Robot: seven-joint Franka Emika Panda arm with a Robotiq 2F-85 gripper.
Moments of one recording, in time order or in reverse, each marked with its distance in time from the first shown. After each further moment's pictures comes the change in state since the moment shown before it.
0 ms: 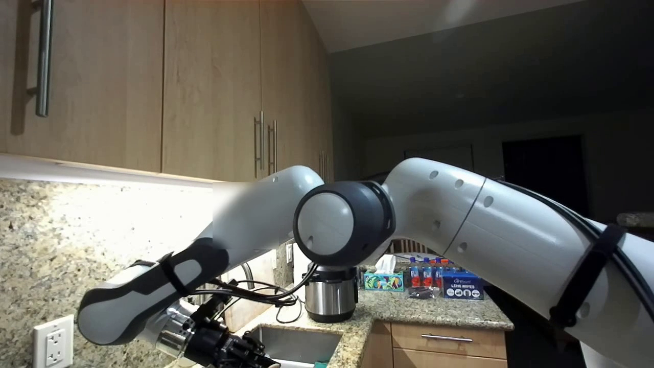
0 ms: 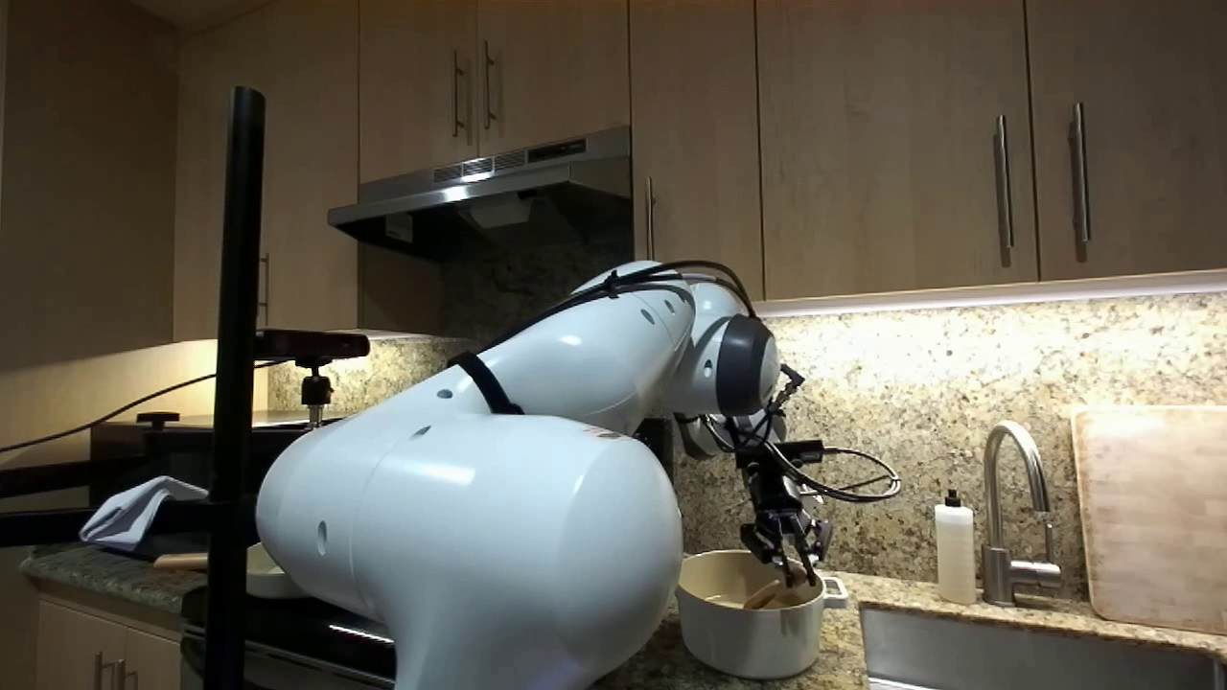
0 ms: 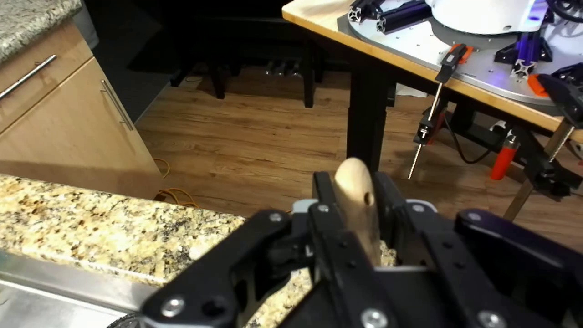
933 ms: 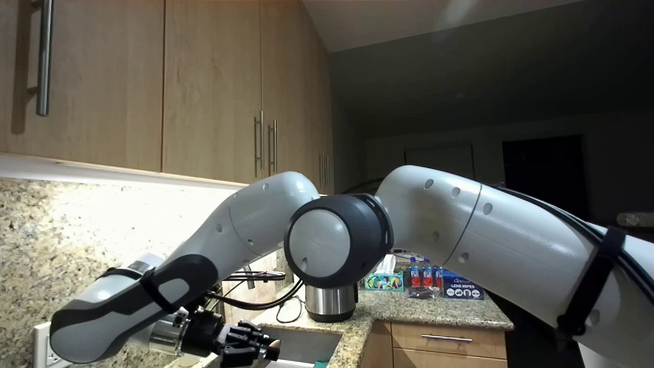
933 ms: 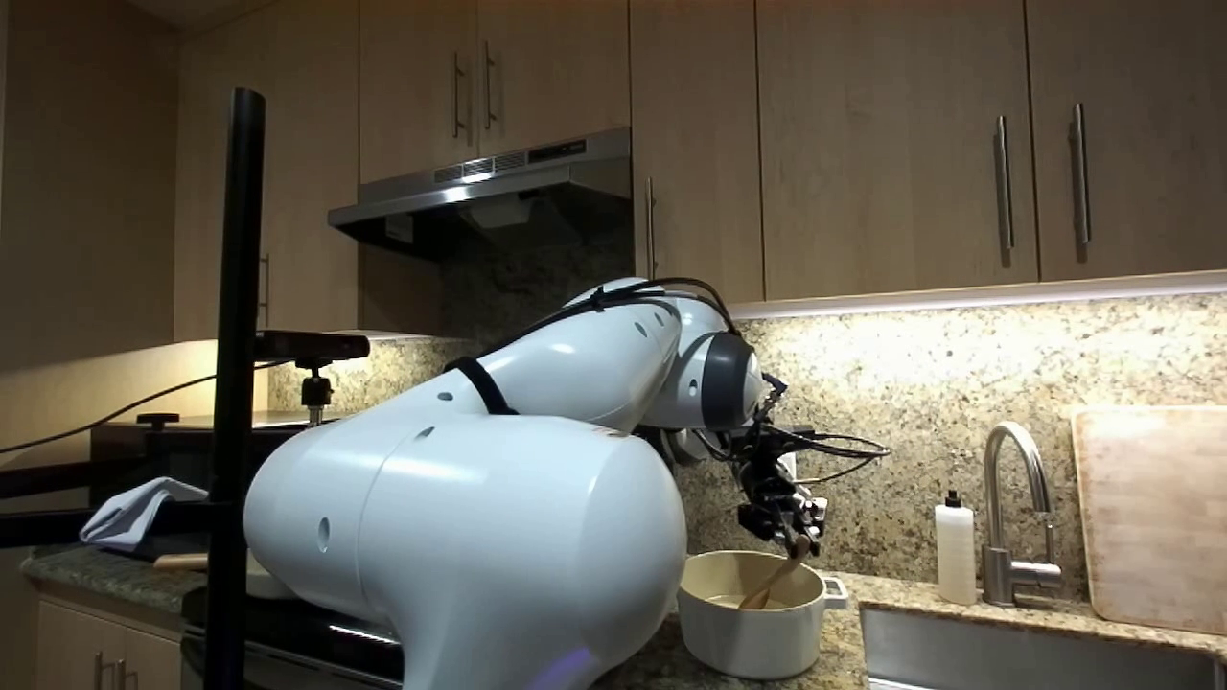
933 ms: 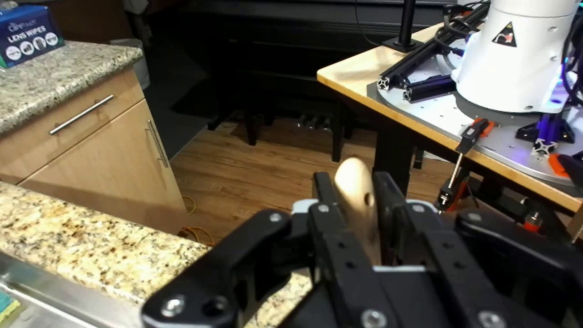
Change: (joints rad) arm 0.071 0.047 -0.030 0.095 -0.145 -0.156 -0.178
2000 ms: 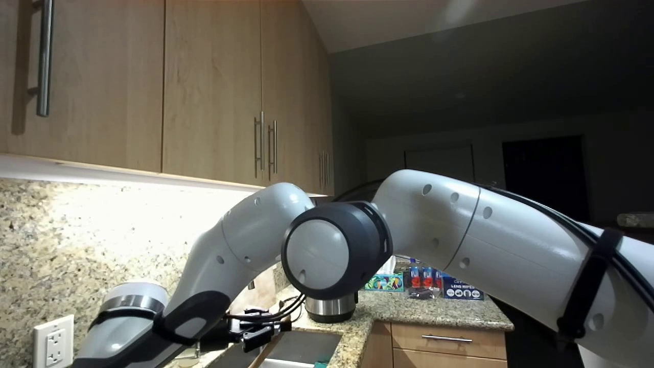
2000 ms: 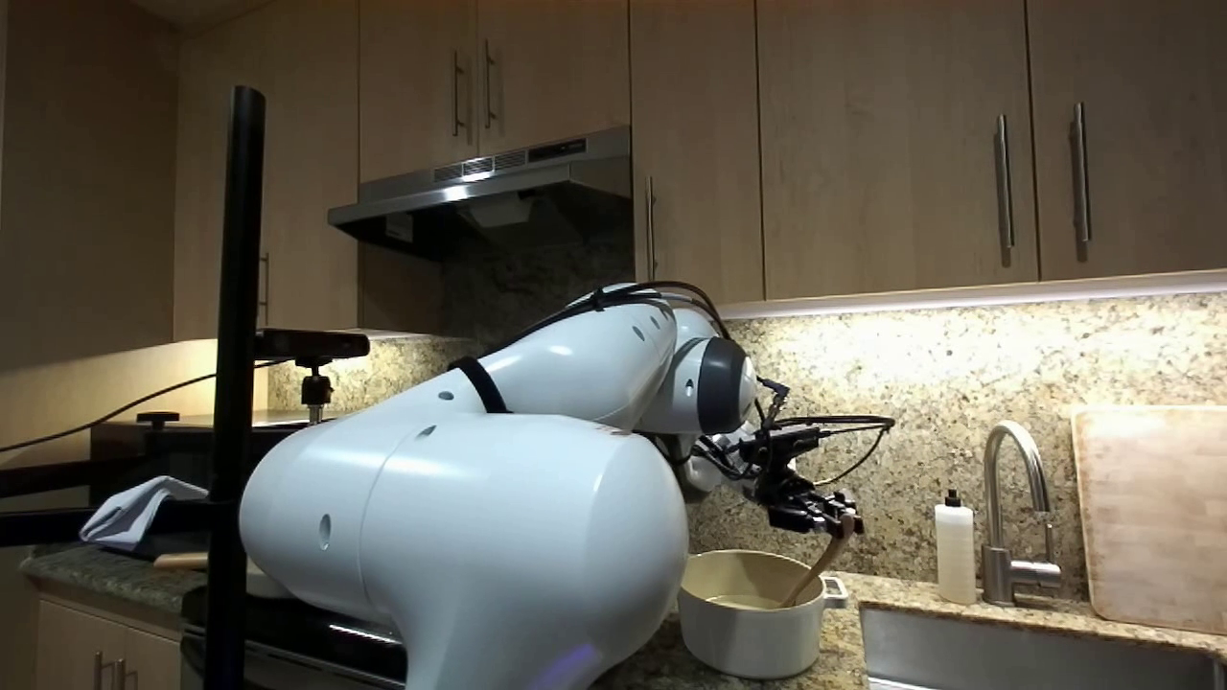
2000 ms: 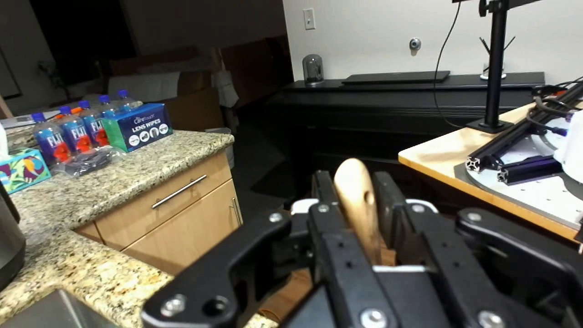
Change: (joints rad) arm 0.027 0.023 -0.024 -0.079 -0.325 -0.036 -0.146
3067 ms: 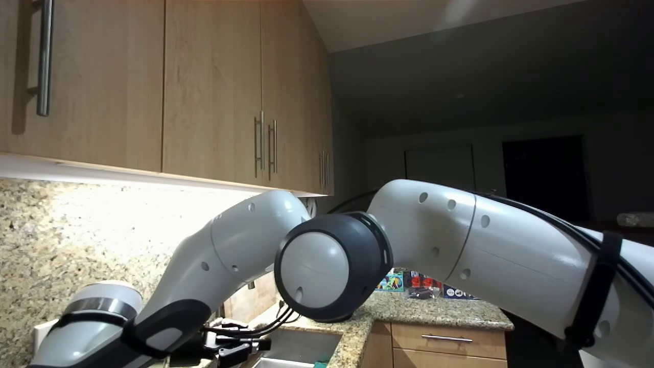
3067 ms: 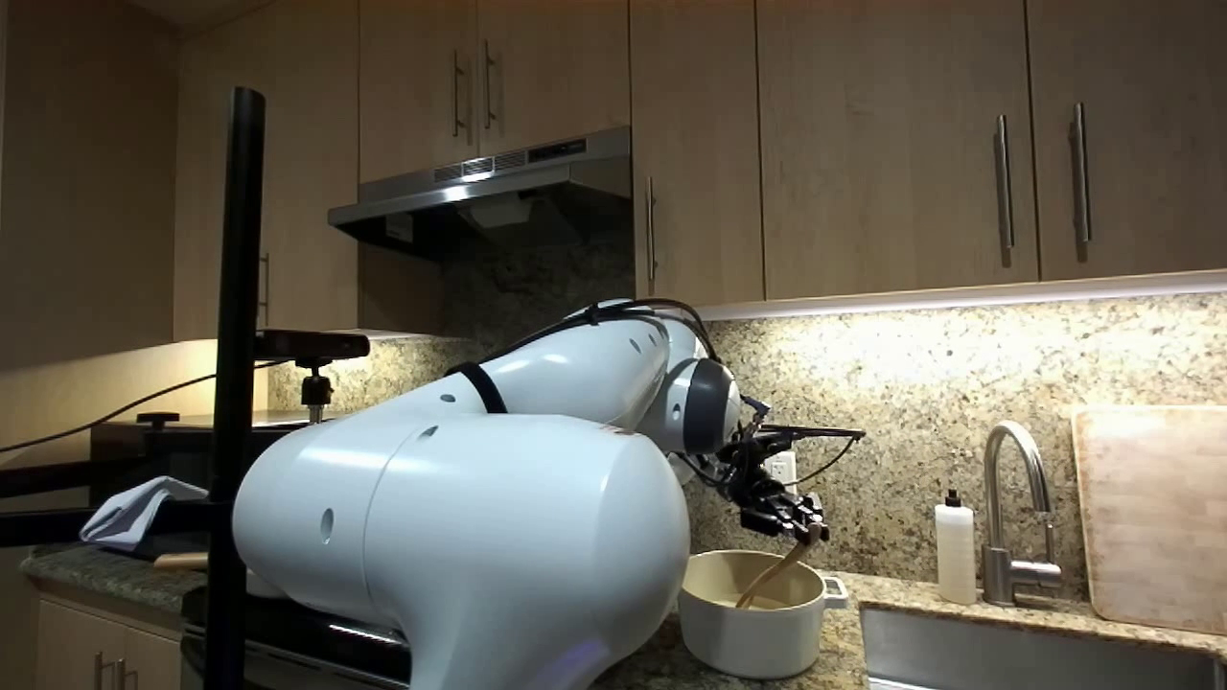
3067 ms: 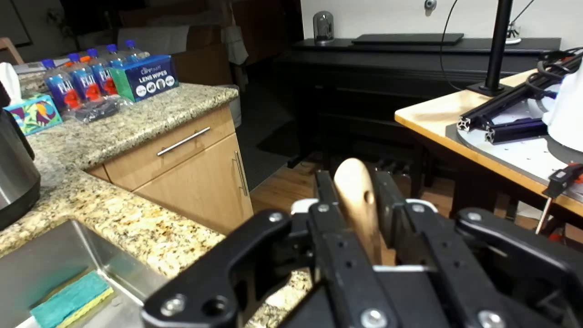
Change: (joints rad) arm 0.037 0.056 0.064 0.121 0.017 0.015 -0.001
